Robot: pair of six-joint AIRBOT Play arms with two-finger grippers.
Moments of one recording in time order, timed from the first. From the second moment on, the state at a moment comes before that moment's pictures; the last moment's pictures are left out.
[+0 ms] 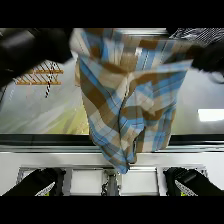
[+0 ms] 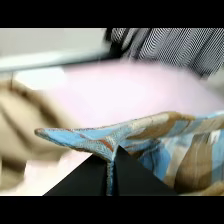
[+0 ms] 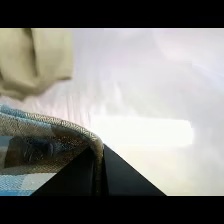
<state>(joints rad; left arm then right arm) -0.58 -0.95 1.56 1.59 -0.92 -1.81 0.43 -0.97 1.71 -1.85 1.45 1.89</state>
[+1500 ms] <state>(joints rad) -0.62 -0.84 0.99 1.50 -1.03 -1.88 0.71 -1.00 1.10 -1.87 1.47 2.08</state>
